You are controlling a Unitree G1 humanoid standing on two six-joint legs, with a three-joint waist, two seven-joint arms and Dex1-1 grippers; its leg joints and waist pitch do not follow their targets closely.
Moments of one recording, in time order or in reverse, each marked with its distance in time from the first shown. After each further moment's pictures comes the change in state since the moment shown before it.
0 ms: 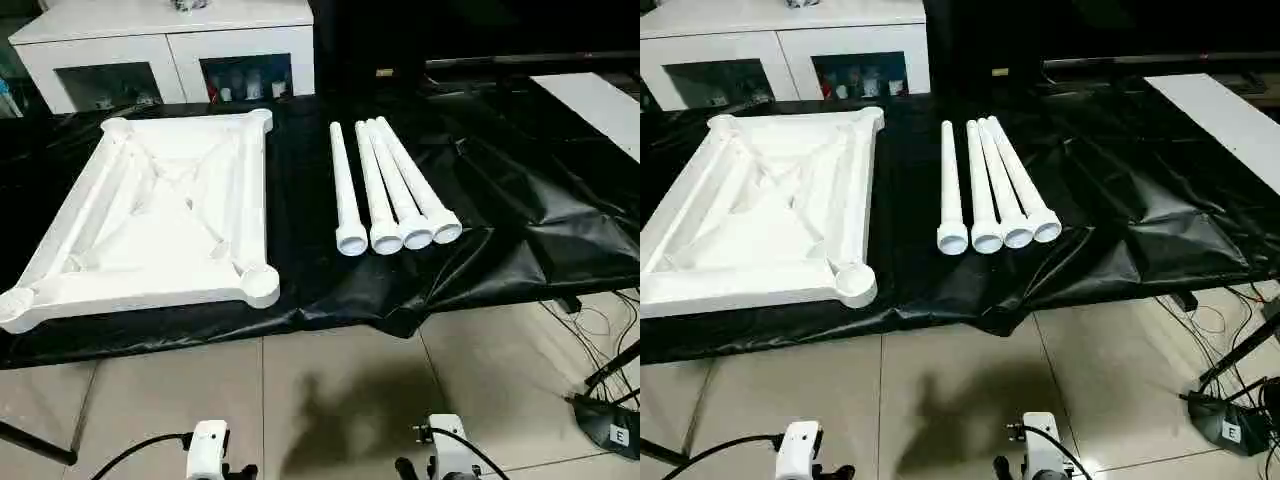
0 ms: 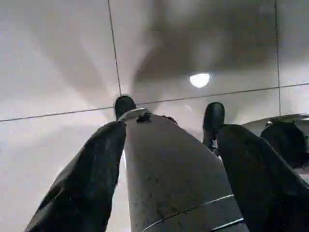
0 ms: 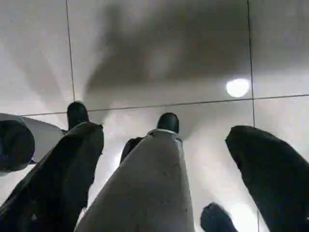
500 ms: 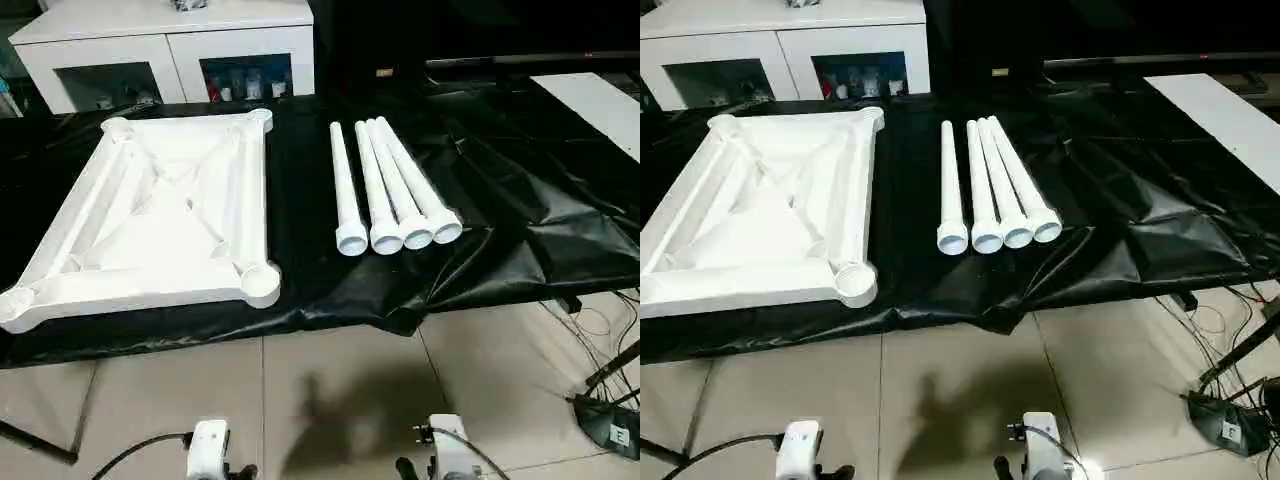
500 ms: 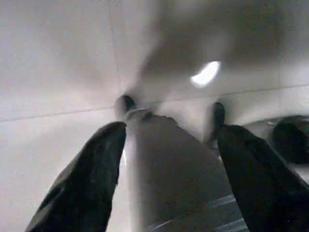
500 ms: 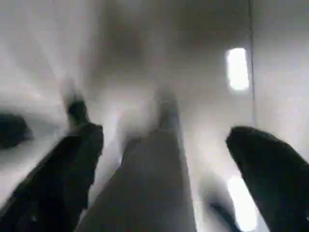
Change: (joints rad) left arm -0.146 -0.003 -0.024 0.180 0.067 0.051 0.103; right arm -0.107 -0.002 -0.027 0.144 -0.011 0.159 -0.032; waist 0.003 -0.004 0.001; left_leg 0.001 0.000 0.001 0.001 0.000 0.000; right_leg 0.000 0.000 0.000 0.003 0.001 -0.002
